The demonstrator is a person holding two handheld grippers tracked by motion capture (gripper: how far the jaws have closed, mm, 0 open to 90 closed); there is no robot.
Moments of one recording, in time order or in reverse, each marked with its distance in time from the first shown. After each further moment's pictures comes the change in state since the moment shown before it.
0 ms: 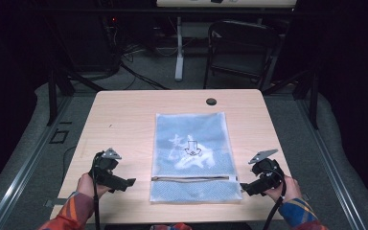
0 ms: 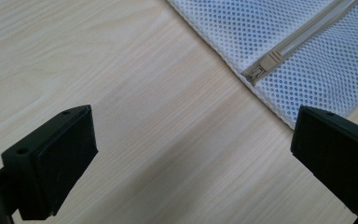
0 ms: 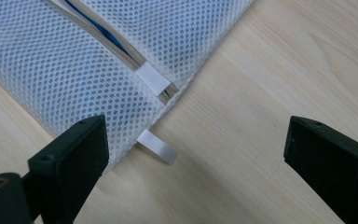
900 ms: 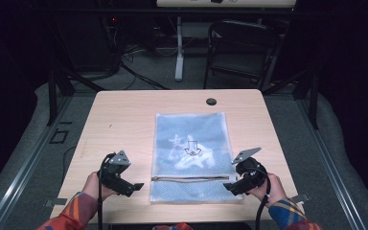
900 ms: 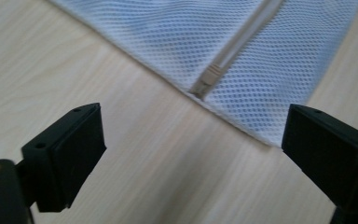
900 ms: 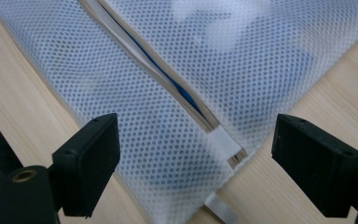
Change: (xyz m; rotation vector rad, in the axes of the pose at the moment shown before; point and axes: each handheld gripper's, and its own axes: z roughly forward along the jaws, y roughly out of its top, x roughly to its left) left arm -0.026 0.008 0.008 -0.034 -0.109 0.226; right arm 0.032 0.032 0.010 -0.069 0.124 -0.078
